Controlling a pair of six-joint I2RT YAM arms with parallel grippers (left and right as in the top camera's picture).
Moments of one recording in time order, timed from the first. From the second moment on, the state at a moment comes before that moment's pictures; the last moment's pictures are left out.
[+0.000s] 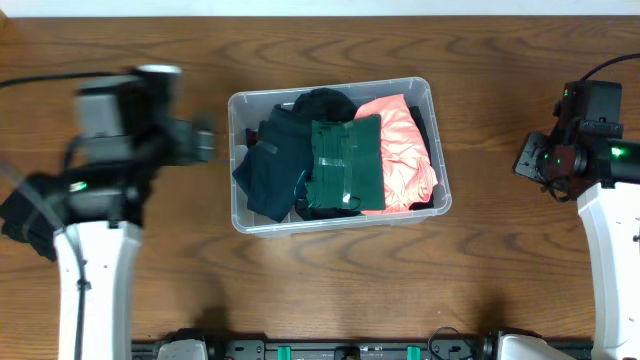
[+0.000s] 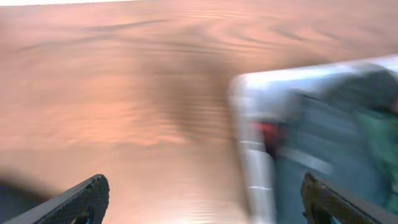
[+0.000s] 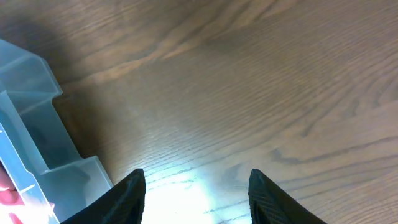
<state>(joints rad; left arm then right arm) 0.15 1.23 1.29 -0.84 0.06 0.05 -0.12 1.35 1.28 -1.07 0.12 0.29</state>
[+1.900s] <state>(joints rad) 0.66 1.80 1.29 -0.58 0.78 -0.08 -0.12 1.35 1.28 -1.08 0.12 0.27</state>
